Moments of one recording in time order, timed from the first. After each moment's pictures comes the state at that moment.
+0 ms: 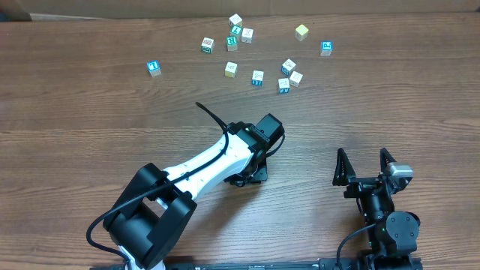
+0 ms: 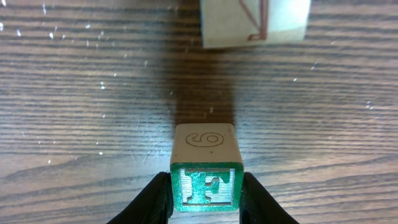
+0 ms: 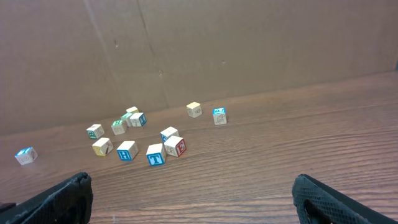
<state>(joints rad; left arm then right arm) -0.76 1.88 1.23 -0.92 0.02 -0.79 0.07 0.01 0.02 -0.03 0.00 0.21</state>
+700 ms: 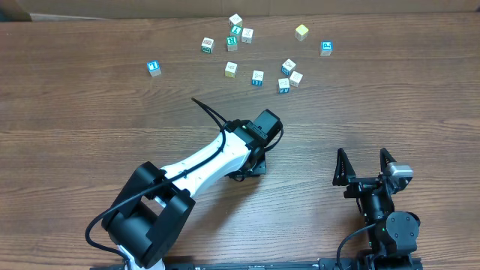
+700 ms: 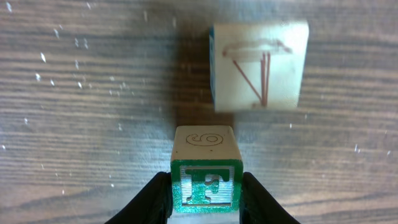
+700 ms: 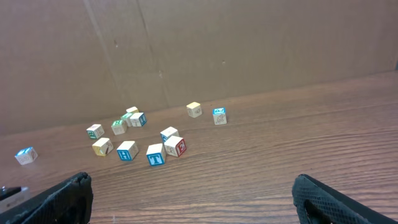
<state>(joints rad) -0.73 1.88 1.23 -0.86 -0.04 -0.79 0.07 0.01 0.02 -0.03 0.00 0.21</state>
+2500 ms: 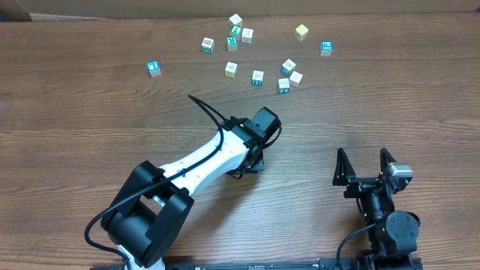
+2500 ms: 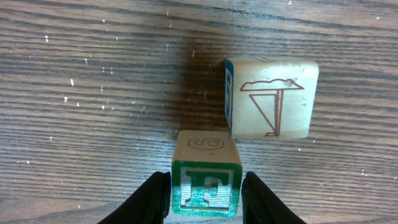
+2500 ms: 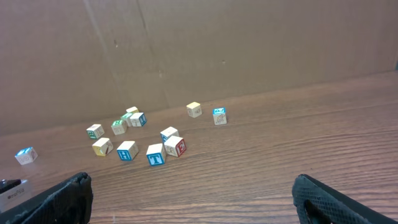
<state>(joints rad) -0.72 1.88 1.23 -0.84 -0.09 -0.79 0.07 0.01 0.02 -0.03 0.00 0.21</state>
